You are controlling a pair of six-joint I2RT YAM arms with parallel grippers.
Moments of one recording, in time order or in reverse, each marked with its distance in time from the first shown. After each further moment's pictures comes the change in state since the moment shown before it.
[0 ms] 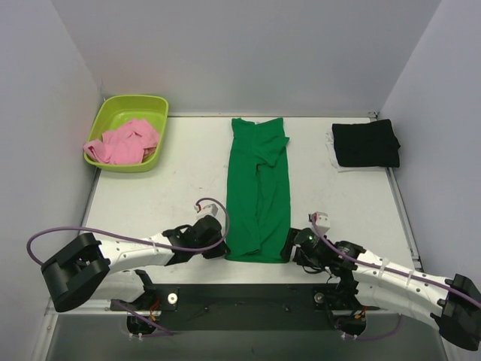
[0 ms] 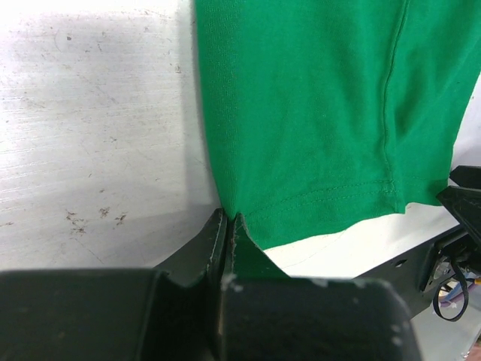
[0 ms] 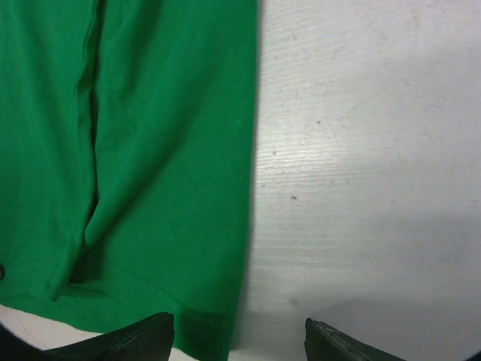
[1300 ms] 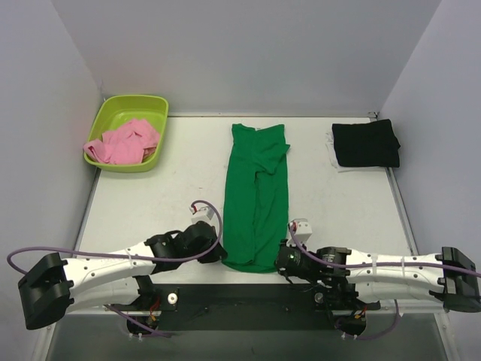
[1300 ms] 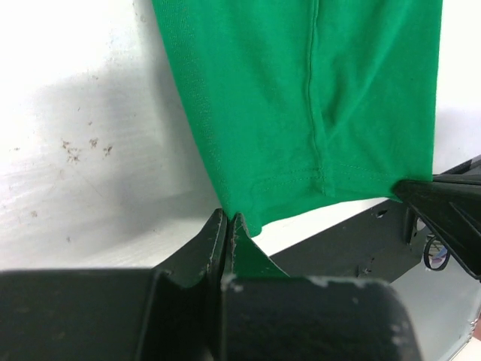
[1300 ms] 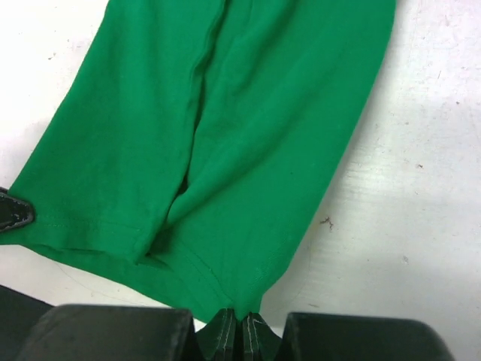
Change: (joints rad) left arm -0.070 -0.249 -0.002 -0.169 -0.037 0.015; right arm 0.365 0.145 0.141 -0.027 0.163 0.122
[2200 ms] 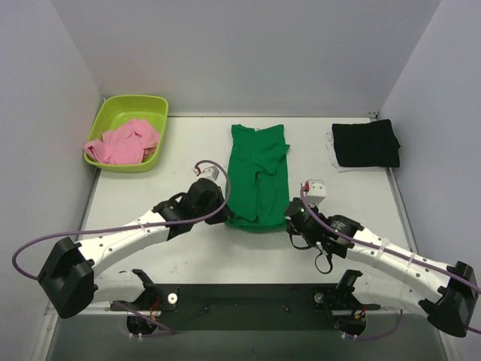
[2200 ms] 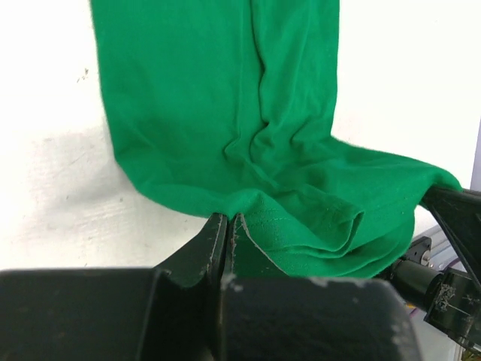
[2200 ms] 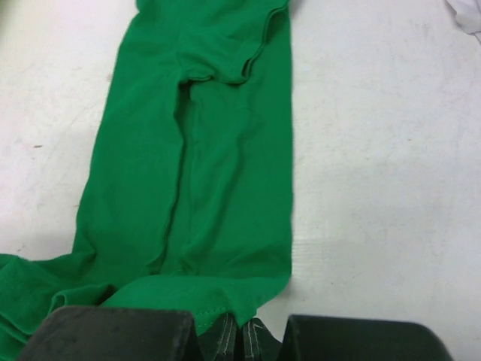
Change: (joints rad) left arm 0.220 0.190 0.335 -0.050 0.035 0.176; right arm -0.332 0.039 0.271 -0.093 0.129 -0.291
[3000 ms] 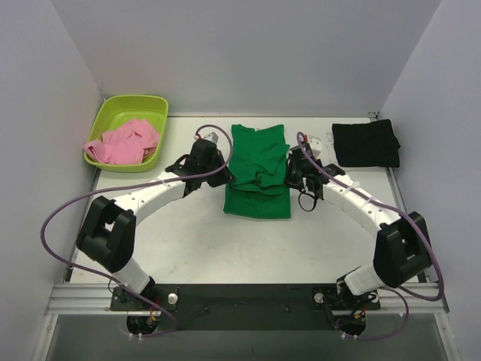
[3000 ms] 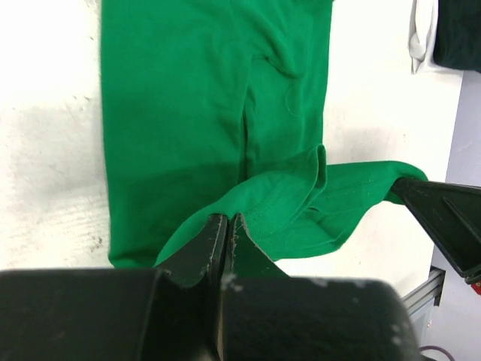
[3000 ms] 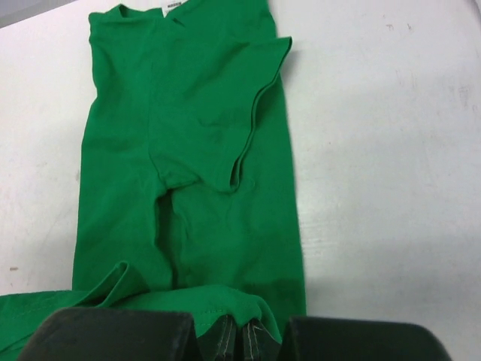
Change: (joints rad) left arm 0.254 0.401 0.333 0.093 0.177 0.093; right arm -0.485 0.474 0.297 0.217 -0.365 -0.227
